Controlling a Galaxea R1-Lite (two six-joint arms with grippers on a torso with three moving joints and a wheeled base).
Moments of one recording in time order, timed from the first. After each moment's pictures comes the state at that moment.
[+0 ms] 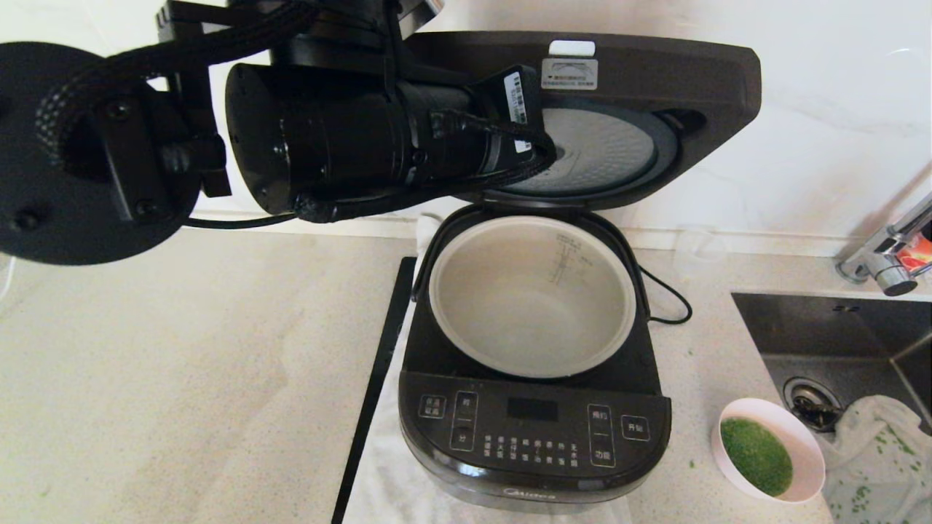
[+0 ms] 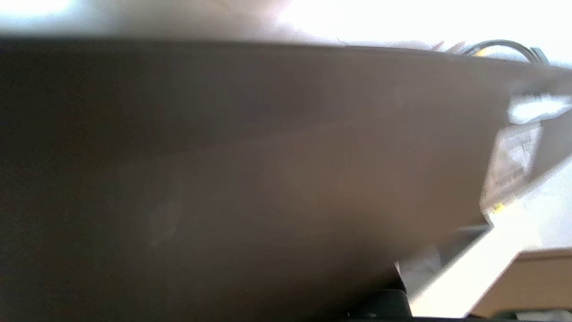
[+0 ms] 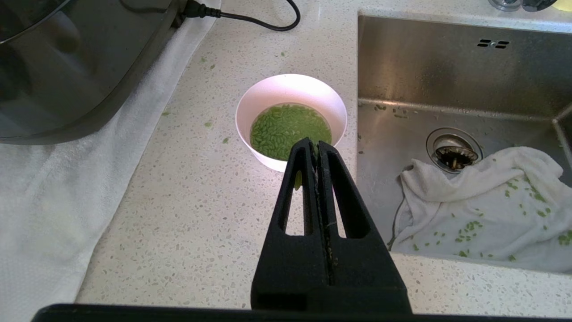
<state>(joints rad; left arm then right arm) -0.82 1.78 -1.67 -0.01 0.11 -0.33 0.00 0.00 0.00 0.00 0.00 0.02</state>
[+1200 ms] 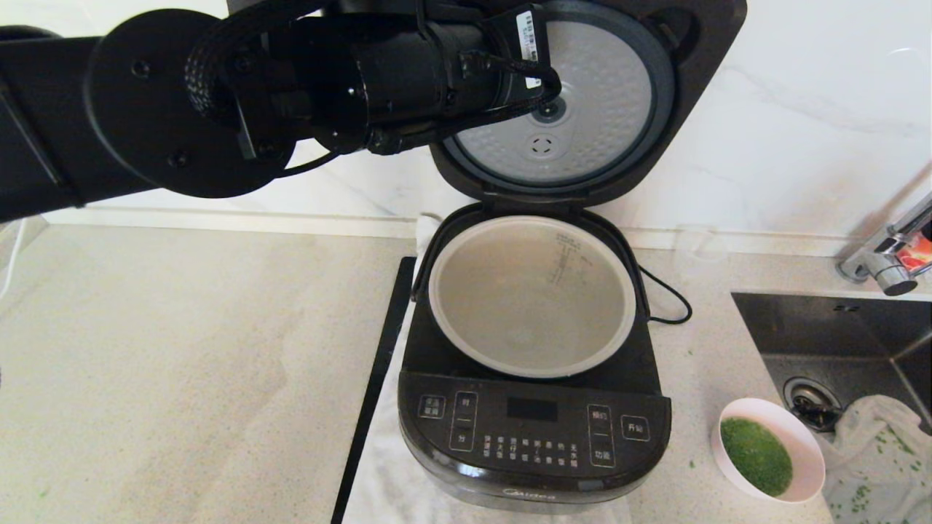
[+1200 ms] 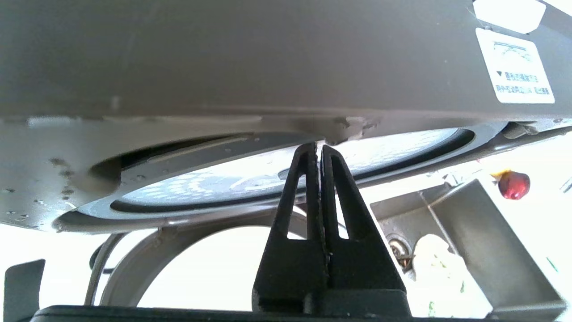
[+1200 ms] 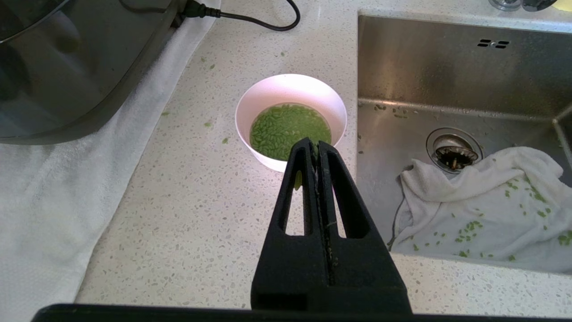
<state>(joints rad) -0.77 1.93 -1.93 -0.07 0.19 -0.19 0.00 0.00 0.00 0.00 0.00 0.02</state>
